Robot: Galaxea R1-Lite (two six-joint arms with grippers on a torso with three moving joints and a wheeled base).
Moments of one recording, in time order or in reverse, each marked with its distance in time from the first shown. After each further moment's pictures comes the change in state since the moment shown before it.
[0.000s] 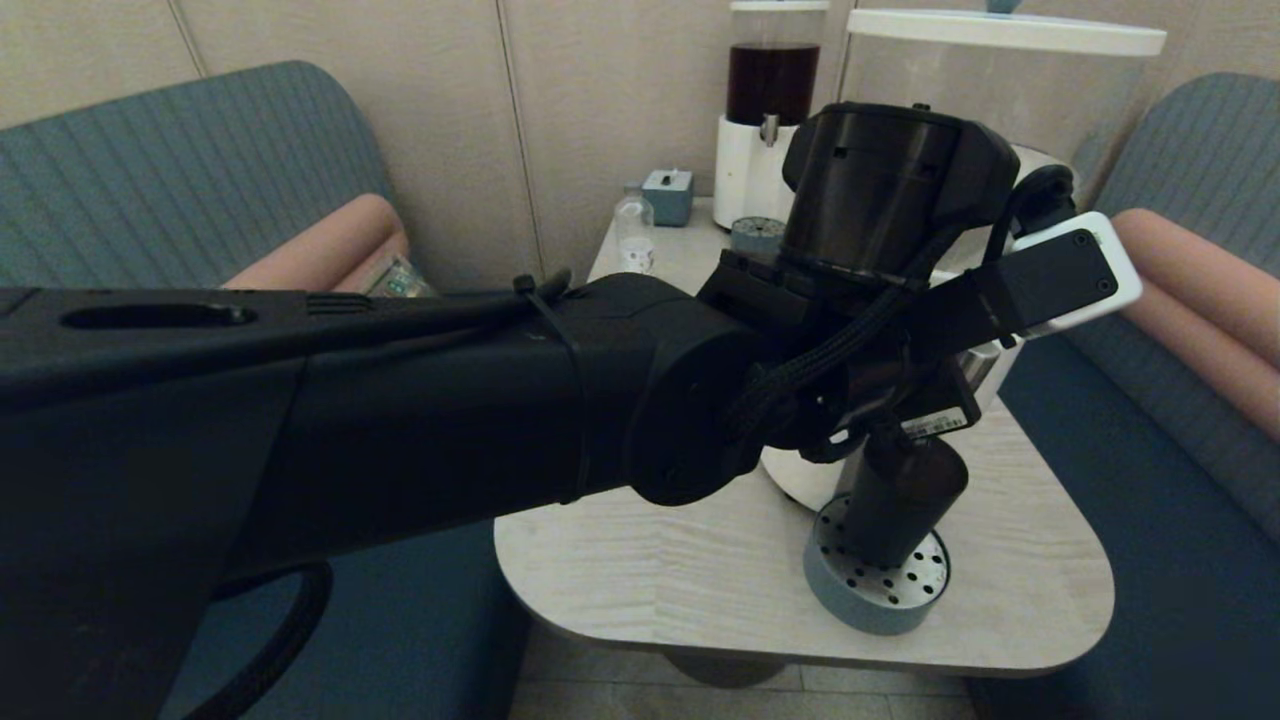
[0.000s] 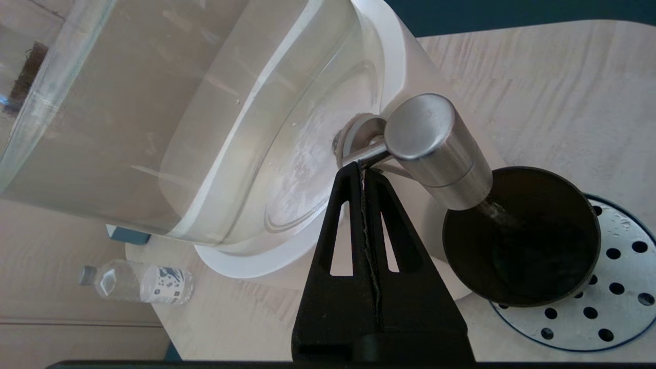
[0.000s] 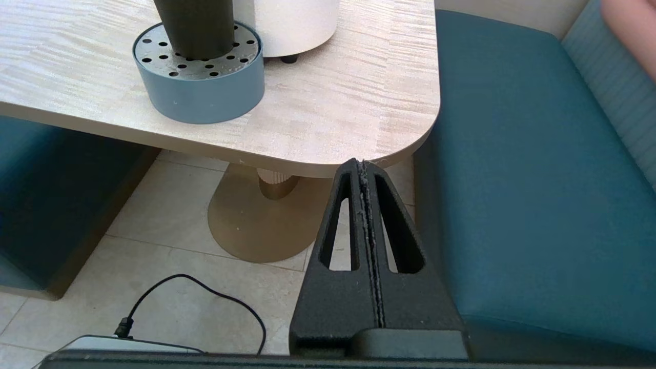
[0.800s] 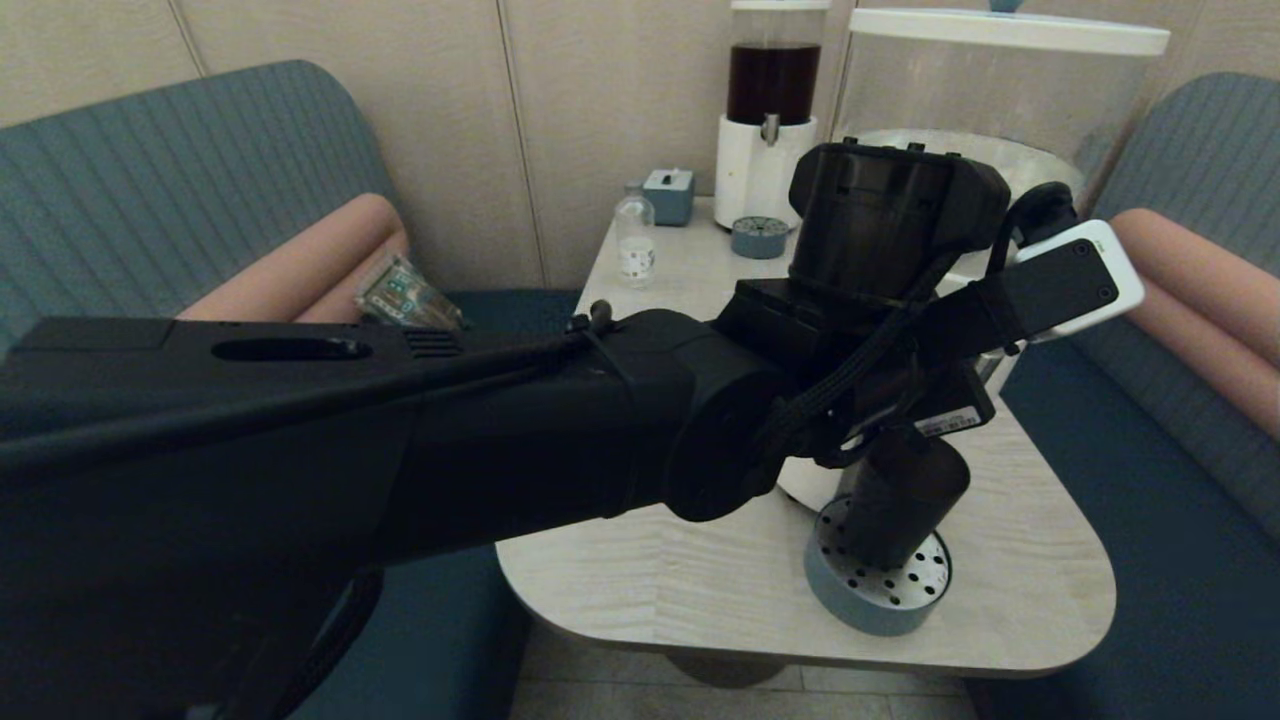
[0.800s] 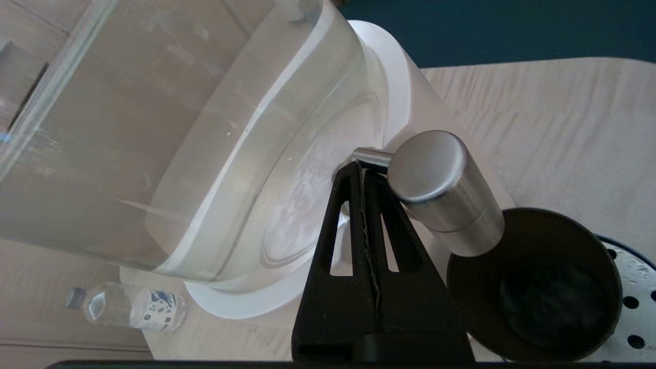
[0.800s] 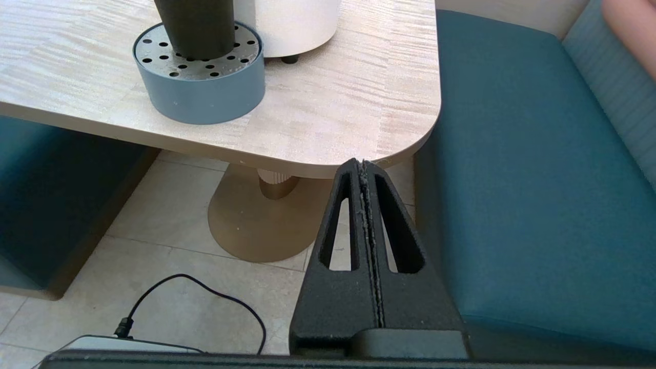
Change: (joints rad) left arm -0.003 0.047 0.000 -0.121 -0.042 -0.002; right arm 0.000 0.000 0.000 0.000 0.000 0.000
